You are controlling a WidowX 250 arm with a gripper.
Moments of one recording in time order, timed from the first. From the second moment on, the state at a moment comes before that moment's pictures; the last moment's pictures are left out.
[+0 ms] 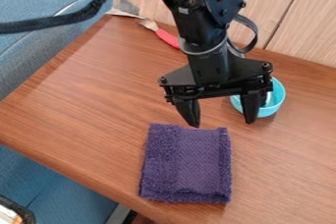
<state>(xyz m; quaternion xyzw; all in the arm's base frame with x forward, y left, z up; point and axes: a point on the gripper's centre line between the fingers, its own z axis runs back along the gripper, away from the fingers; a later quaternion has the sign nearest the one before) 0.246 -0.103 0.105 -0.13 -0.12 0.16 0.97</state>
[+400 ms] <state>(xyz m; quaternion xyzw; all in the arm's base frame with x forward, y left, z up) 0.269 -0.106 0.099 -0.11 -0.12 0.17 0.97</state>
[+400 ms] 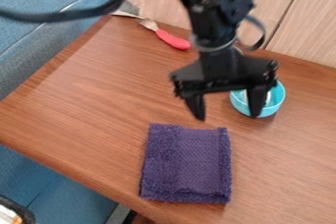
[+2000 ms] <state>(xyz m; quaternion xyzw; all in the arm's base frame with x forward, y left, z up) 0.376 -0.128 0.040 -0.03 -0.14 0.16 0.98</state>
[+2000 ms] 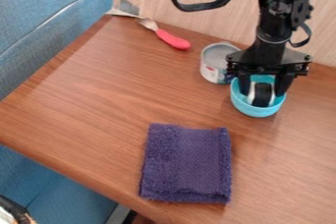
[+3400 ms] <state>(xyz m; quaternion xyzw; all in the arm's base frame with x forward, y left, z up) 0.376 -0.021 0.124 -0.02 -0.18 0.25 0.95</state>
